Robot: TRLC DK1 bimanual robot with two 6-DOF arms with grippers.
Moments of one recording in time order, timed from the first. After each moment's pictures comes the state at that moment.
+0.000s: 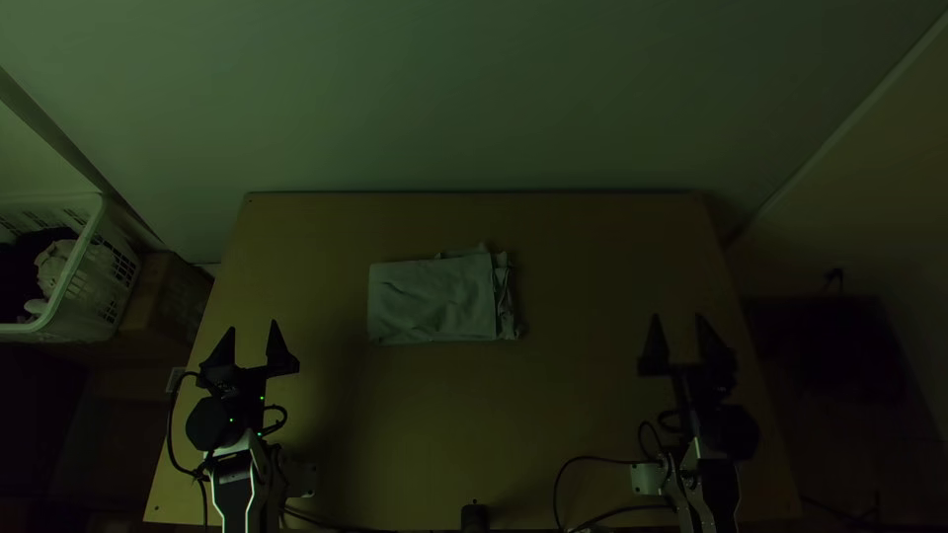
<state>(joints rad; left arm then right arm) 0.26 0.00 0.05 0.03 0.05 -0.03 0.04 0.00 0.04 0.16 -0.04 0.10</state>
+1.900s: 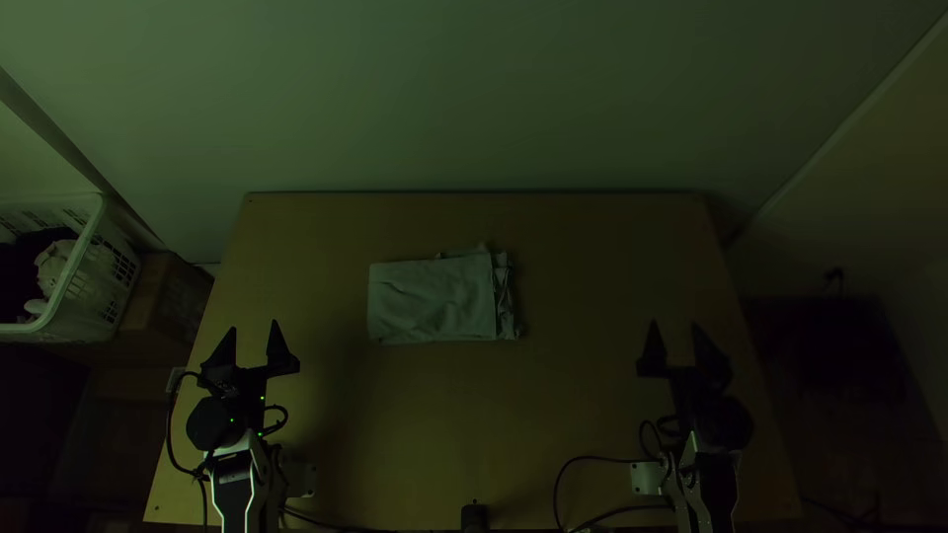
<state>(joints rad) 0.25 0.00 0.05 0.02 0.05 -0.05 -0.01 0.00 0.02 0.01 -0.03 0.12</state>
